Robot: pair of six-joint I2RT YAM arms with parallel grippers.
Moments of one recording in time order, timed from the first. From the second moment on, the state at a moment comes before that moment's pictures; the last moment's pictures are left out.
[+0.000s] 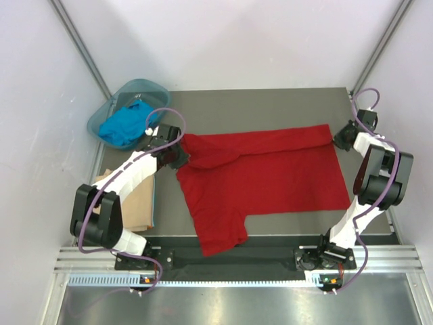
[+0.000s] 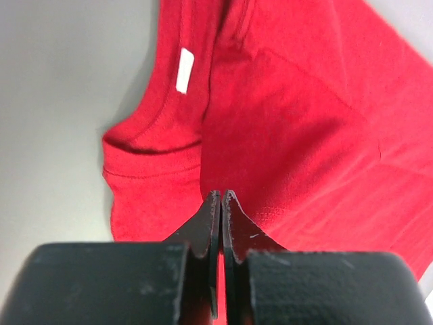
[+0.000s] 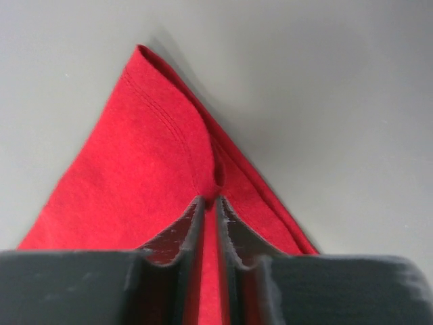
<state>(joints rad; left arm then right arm) -0.33 1.47 1.01 -0.46 -0.06 -0.91 -0.33 1.85 1.19 -0.16 -0.13 0.53</state>
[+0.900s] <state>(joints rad) -0.28 1.74 1.22 -0.39 0.15 -0.74 0.29 1.45 0.87 -0.13 -0.23 0.55</state>
